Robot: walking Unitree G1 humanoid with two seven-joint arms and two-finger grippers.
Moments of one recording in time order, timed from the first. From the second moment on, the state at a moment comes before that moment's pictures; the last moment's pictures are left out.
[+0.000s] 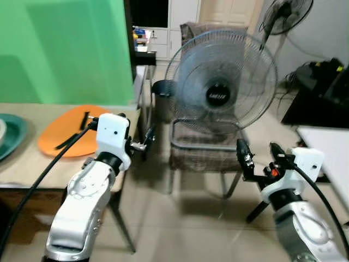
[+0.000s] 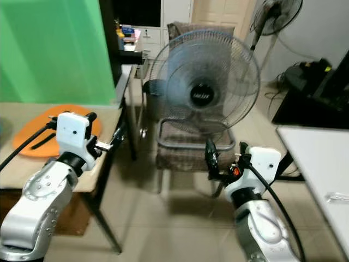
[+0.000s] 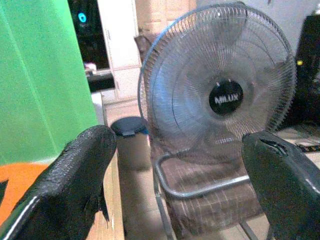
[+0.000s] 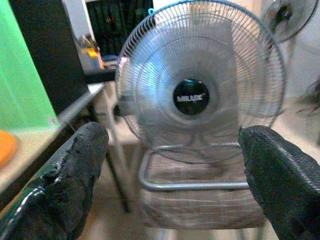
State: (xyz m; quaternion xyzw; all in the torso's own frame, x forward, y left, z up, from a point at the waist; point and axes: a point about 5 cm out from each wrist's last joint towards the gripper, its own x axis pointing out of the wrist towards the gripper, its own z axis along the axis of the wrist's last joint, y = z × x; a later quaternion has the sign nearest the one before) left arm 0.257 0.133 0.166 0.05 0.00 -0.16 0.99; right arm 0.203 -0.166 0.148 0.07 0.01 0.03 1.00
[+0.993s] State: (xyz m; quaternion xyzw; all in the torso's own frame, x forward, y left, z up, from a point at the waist) left arm 0.242 0.141 0.140 0.05 0.05 -0.15 0.99; right arm 0.200 -0.169 0.122 0.09 0.07 0.08 0.99
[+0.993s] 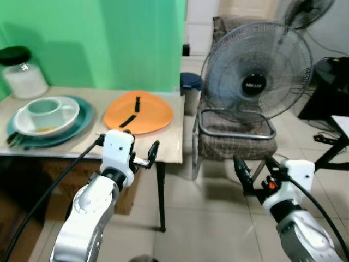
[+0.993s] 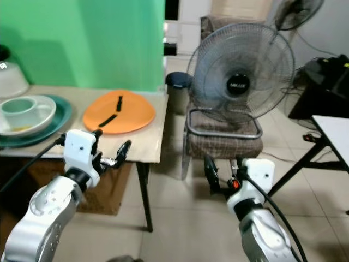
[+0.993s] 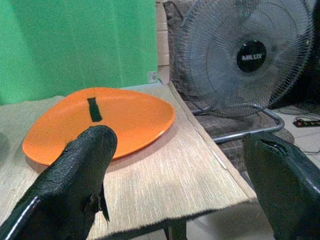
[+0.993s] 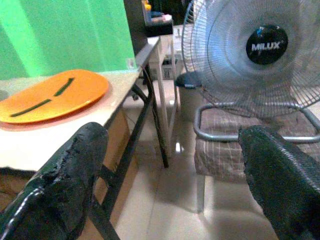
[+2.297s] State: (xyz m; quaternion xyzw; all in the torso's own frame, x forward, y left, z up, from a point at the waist) left arm 0.248 0.141 0.150 0.03 0.03 -0.15 0.99; right arm 0.203 -0.168 0.118 0.10 0.07 0.05 0.99
